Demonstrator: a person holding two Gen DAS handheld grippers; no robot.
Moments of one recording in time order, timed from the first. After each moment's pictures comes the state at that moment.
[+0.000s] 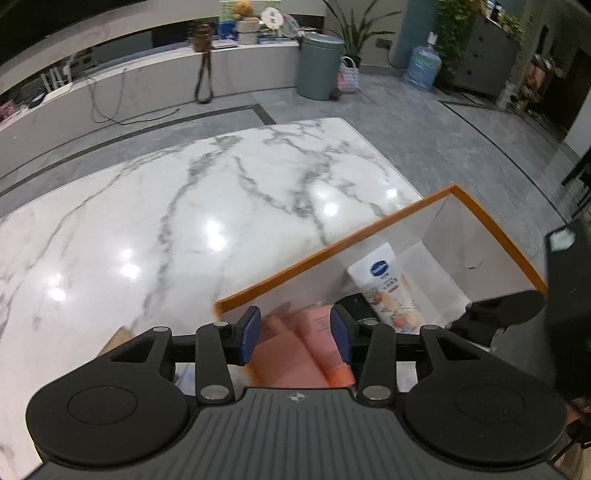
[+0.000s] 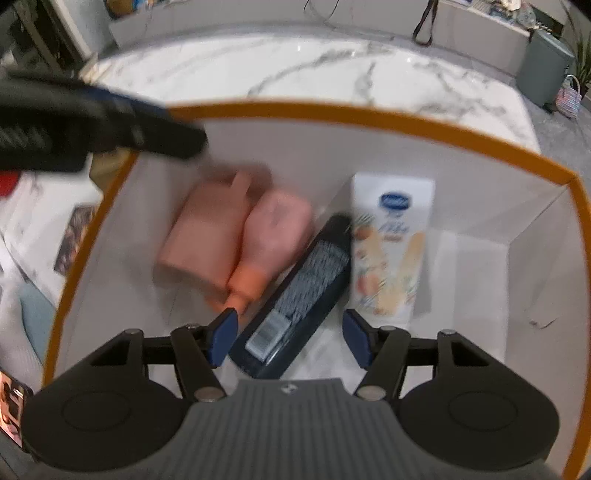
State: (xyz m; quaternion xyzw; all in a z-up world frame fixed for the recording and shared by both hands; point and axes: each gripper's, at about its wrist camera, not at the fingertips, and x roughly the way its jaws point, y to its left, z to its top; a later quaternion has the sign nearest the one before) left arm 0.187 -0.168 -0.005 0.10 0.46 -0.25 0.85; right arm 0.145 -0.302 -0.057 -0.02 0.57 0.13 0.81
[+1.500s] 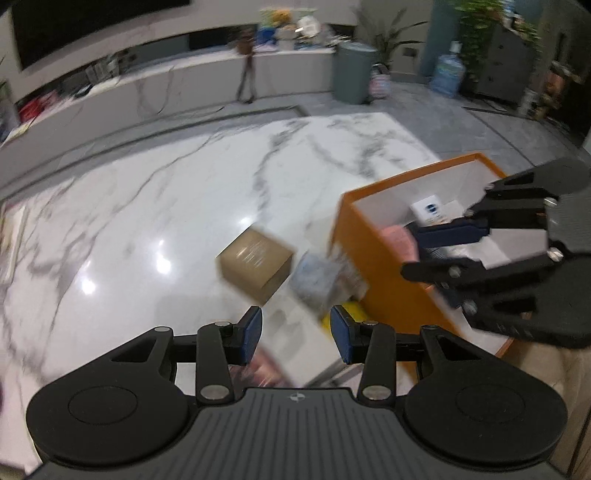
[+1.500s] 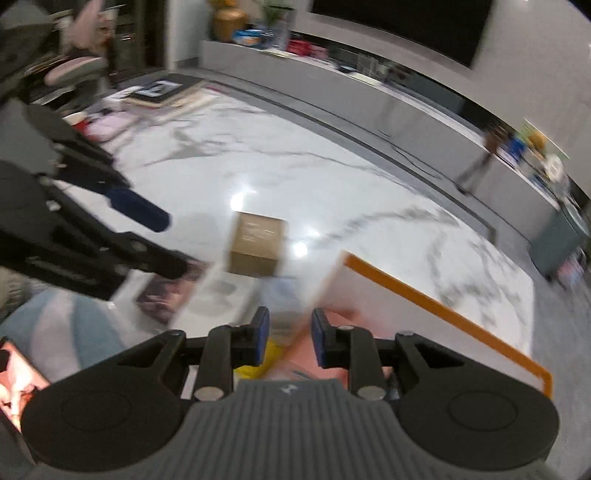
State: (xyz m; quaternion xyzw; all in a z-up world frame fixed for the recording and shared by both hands) left arm 0.115 -0.033 0.006 0.10 0.45 -0.21 0.86; right arm 0.101 -0.177 0.029 -0.18 0.40 0.23 0.87
